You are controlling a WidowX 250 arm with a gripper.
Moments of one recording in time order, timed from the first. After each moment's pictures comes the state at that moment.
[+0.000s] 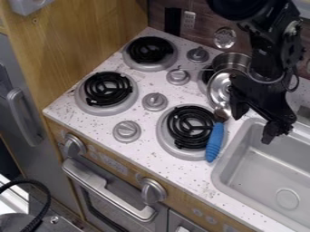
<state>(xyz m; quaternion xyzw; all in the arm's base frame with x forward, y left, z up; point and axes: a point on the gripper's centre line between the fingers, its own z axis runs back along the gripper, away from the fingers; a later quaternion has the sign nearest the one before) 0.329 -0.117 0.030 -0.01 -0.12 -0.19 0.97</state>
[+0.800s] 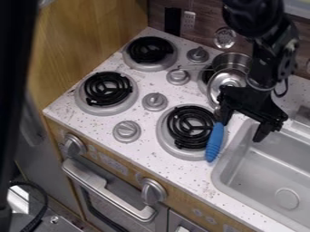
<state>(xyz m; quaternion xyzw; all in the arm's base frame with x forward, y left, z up) 0.361 -0.089 -0.020 0.05 -0.07 0.02 1.00</state>
